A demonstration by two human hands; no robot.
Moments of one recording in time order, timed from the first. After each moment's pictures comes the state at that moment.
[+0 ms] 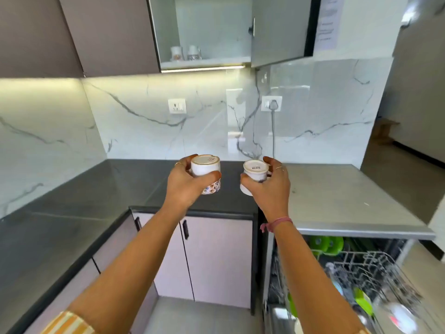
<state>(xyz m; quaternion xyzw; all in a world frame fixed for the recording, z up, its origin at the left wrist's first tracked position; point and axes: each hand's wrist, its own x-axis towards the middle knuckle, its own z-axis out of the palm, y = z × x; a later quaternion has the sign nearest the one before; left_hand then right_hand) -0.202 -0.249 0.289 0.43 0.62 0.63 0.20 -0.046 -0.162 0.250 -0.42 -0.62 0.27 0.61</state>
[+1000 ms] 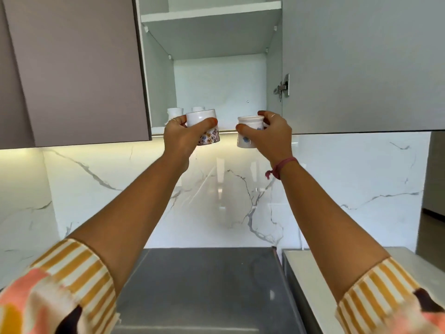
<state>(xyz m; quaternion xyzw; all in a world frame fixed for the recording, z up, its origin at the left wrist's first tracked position) -0.418 0.108 0.496 0.47 0.44 0.74 0.17 -0.251 0.175 0.485 -0.33 -0.64 0.16 0.67</state>
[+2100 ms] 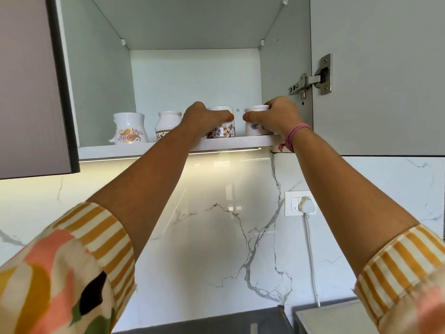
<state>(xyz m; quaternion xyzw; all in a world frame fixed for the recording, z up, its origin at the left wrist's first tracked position) -0.454 0.360 0.581 0.62 0.56 0.55 0.08 -0.289 0.404 0.576 -0.49 -0.66 0.07 0.56</state>
